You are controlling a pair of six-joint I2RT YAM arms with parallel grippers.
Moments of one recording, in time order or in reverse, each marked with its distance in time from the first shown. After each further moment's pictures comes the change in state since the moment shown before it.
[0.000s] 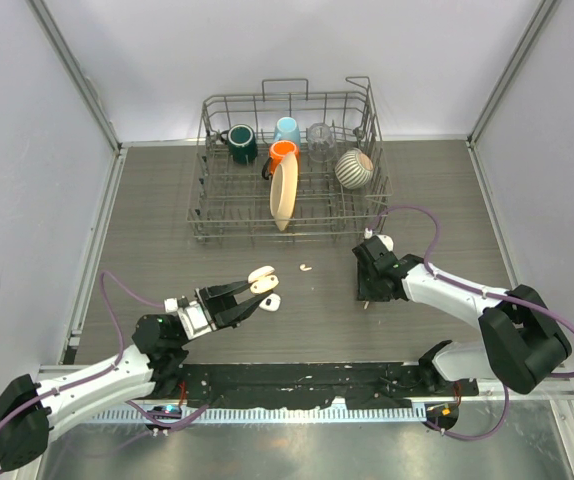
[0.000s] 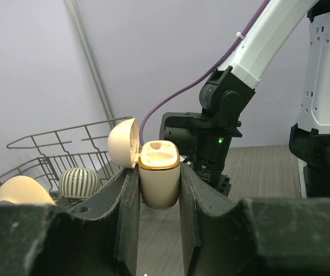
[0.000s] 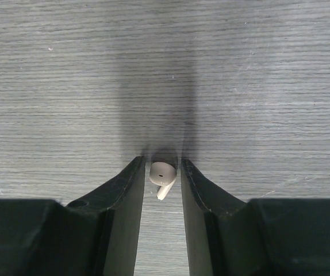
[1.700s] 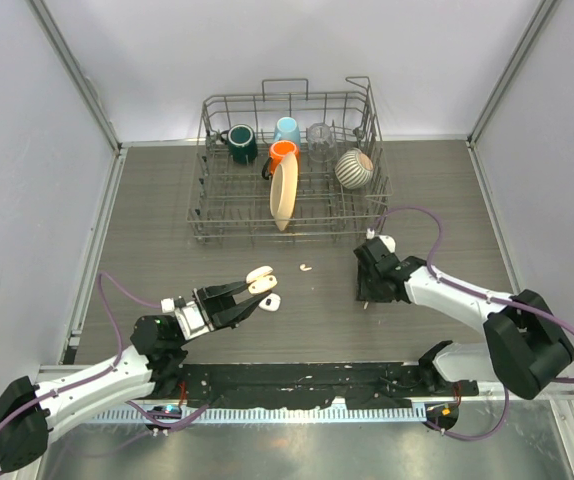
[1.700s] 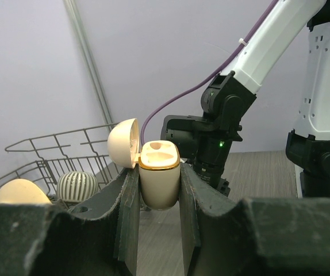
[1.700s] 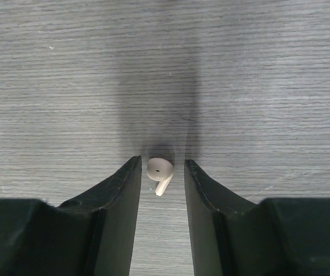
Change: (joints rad) left arm 0.000 -0.019 0.000 0.001 0.000 -0.019; right arm 0.000 -0.039 -0.013 -0.001 0.012 0.017
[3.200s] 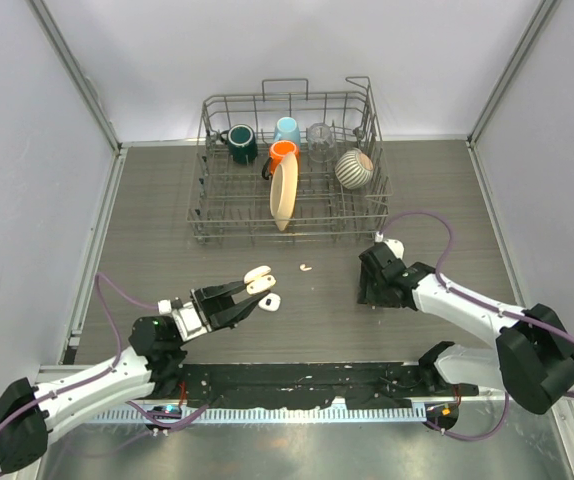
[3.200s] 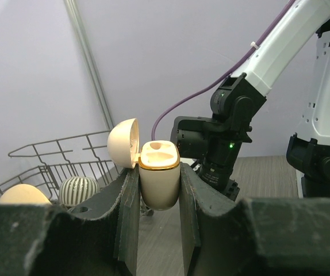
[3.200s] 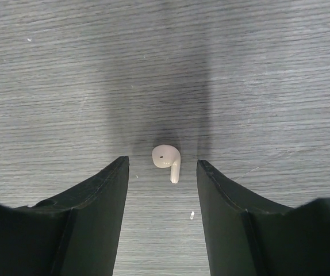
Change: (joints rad) left arm 0.000 -0.019 0.000 0.007 0.000 0.000; right arm 0.000 -0.092 -0.046 -0.042 0.032 0.054
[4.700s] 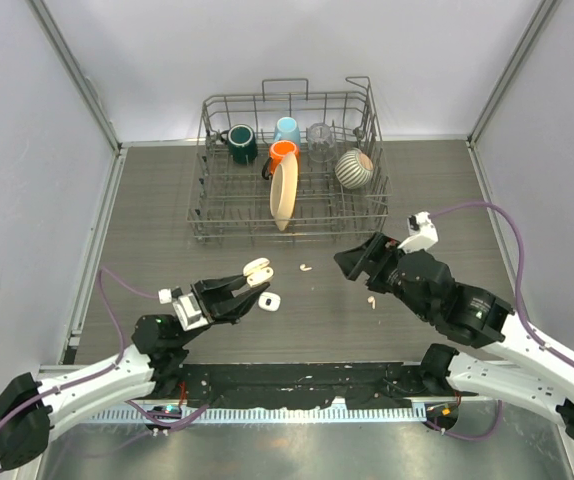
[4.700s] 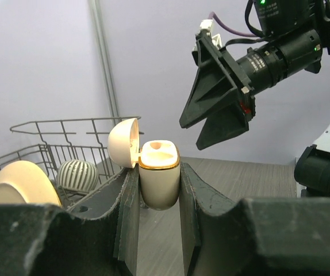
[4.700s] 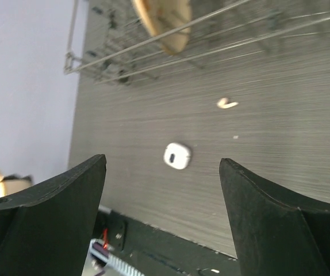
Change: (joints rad) left arm 0.000 0.063 0.001 0.041 -0.105 -0.098; right arm 0.381 -0.485 0.259 0.003 0.178 0.311
